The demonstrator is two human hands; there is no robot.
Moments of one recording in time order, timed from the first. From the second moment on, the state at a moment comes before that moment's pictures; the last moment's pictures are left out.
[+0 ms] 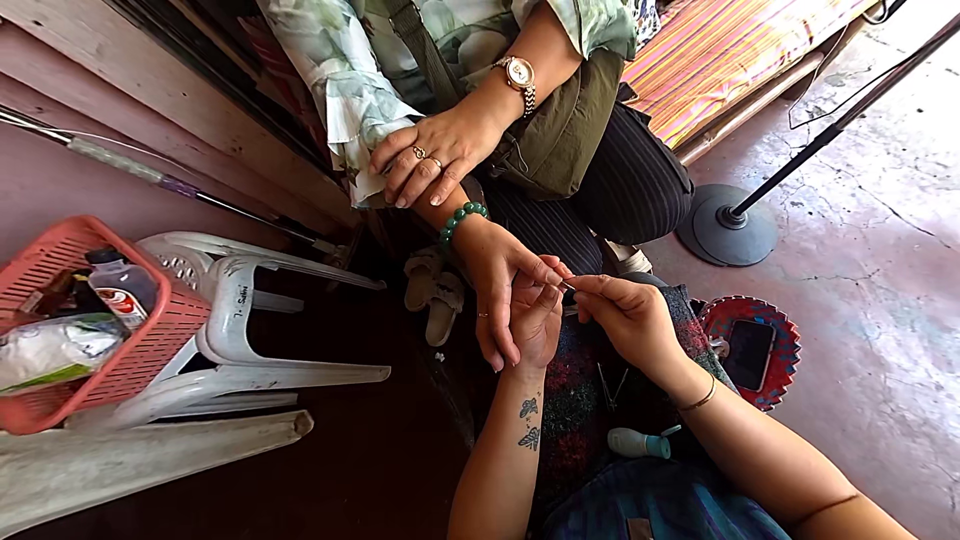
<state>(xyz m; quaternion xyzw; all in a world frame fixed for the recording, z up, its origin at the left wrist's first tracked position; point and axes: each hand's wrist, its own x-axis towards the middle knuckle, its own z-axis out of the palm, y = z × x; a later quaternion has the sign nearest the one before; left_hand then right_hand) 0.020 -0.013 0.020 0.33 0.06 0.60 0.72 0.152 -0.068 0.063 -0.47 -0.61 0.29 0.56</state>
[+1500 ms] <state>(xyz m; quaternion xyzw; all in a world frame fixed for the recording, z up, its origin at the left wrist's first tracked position) 0.022 -0.008 0.012 0.31 0.07 0.62 0.72 0.147 -0.077 0.038 -0.45 -0.64 0.30 0.56</state>
